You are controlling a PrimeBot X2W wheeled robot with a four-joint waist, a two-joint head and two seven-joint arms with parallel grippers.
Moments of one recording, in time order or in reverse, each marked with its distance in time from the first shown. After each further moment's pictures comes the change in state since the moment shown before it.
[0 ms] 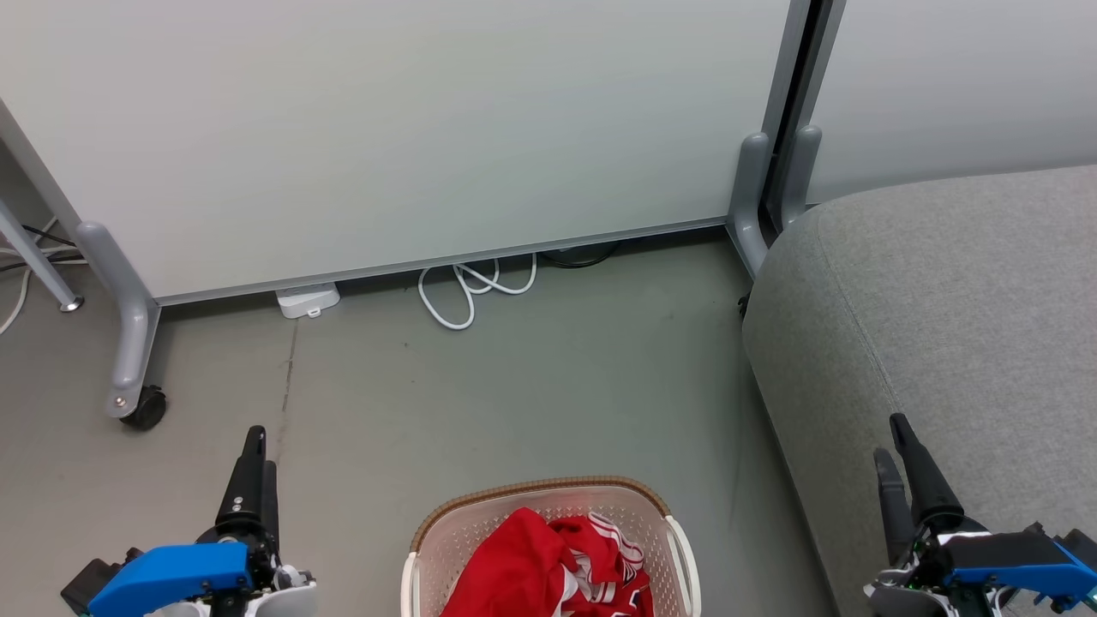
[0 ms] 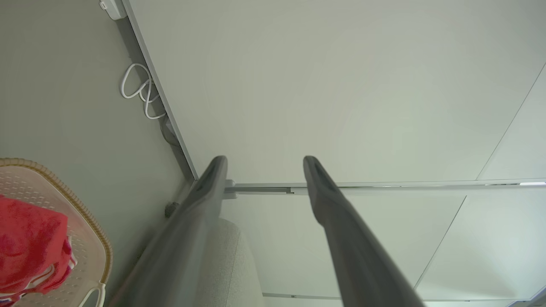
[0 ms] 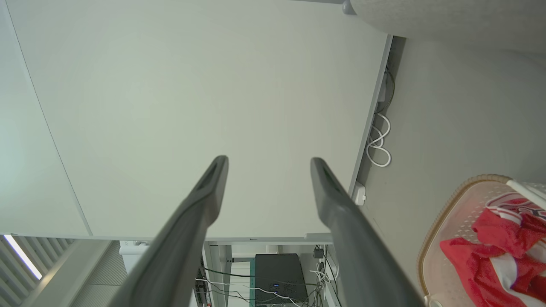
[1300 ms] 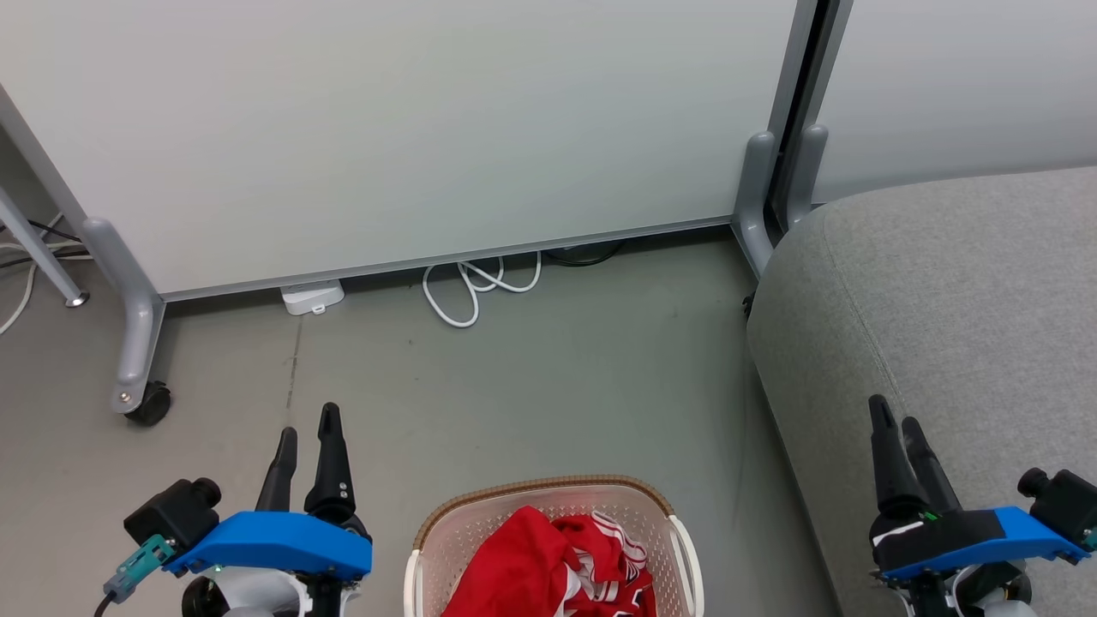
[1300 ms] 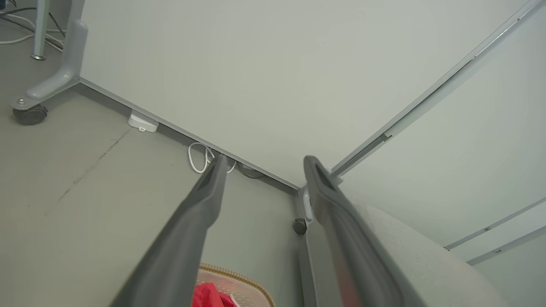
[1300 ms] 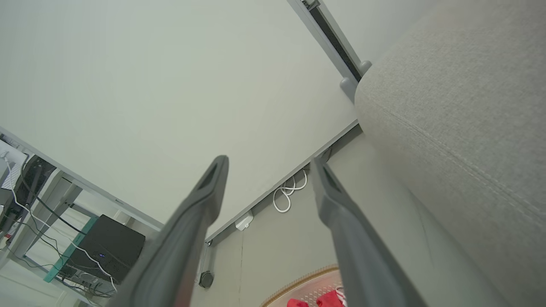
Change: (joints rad) left arm -0.027 0.010 -0.160 -0.014 0.787 0.086 -0.147; right arm -0.029 -0.002 0.005 -0.006 -0.779 0.000 -0.148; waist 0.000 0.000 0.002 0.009
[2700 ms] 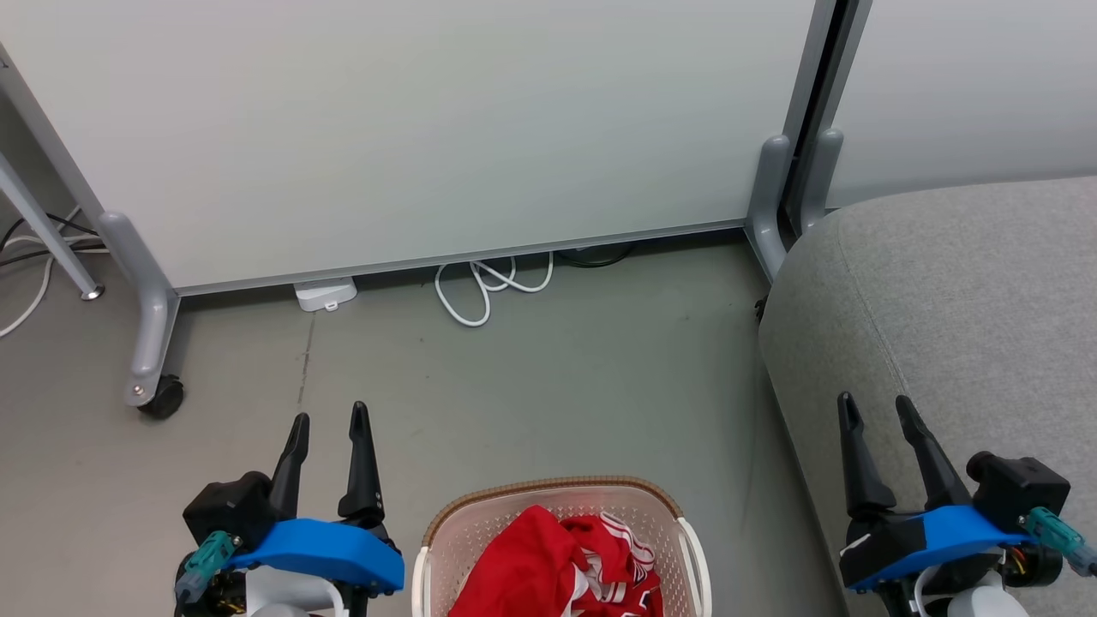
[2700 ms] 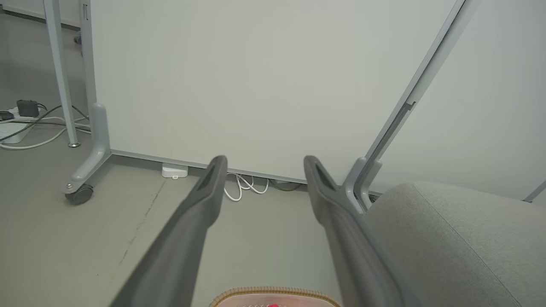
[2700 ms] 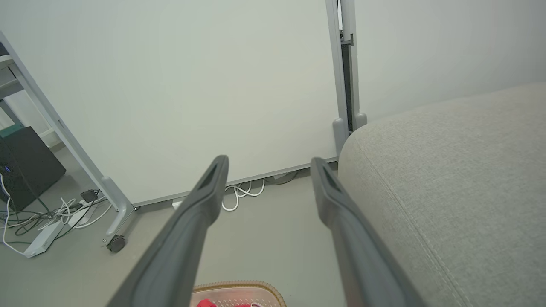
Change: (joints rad) left arm -0.015 0.001 -0.051 0.052 0.347 0.011 -0.107; right arm -0.021 -0.004 0.021 0.025 -0.495 0.000 -0.107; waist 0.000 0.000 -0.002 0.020
